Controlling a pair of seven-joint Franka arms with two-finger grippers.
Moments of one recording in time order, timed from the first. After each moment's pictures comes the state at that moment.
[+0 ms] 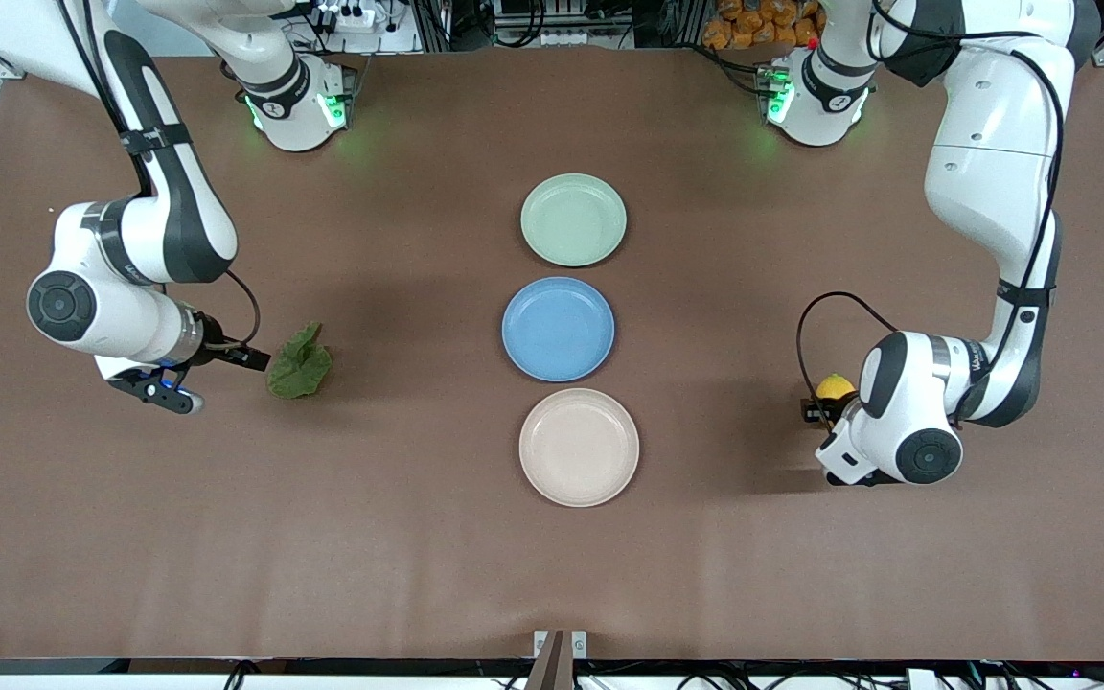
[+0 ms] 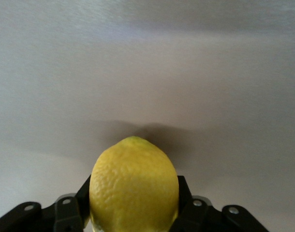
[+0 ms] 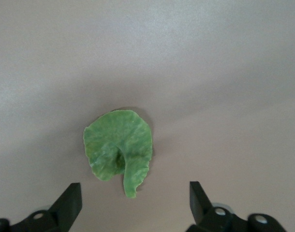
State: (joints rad) left arm -0.08 0.84 -0.08 -1.39 0.16 1.80 -0.24; right arm 0.03 0.29 0.02 -1.98 0.00 2.09 0.43
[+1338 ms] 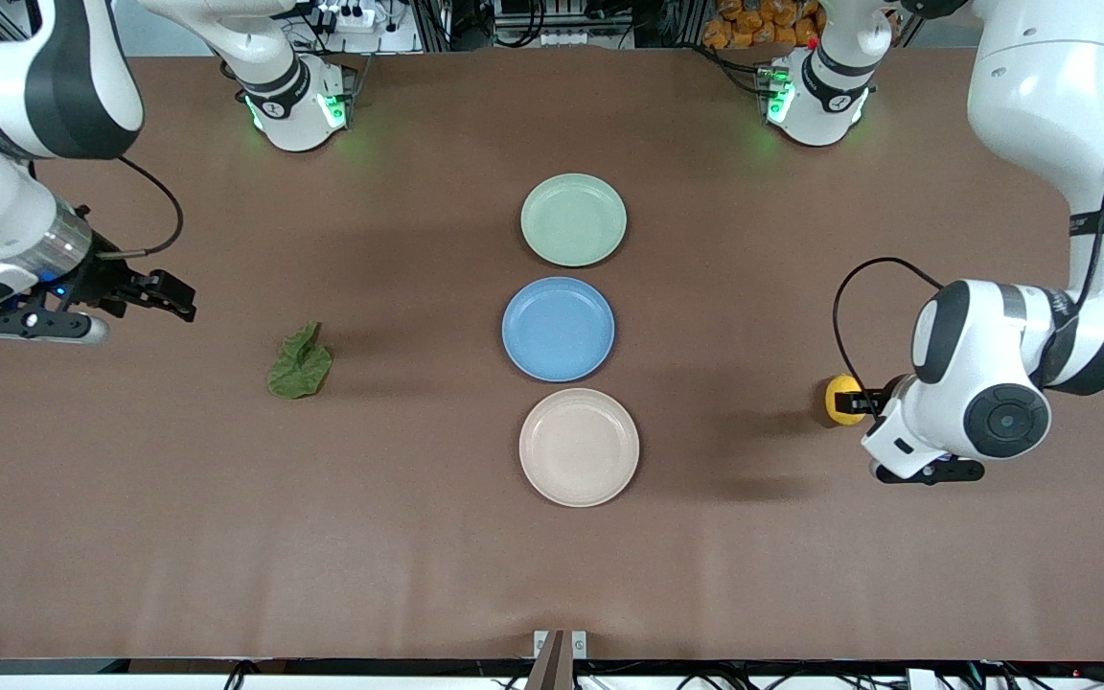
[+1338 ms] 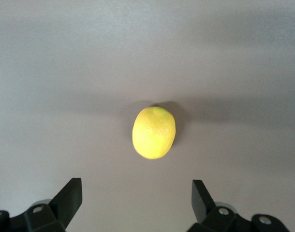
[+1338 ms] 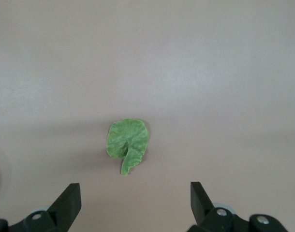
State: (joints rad) left arm -0.08 0.63 -0.09 -1.36 0.18 1.66 -0.24; right arm 0.01 -0.02 0.02 -1.91 0.00 1.91 0.08
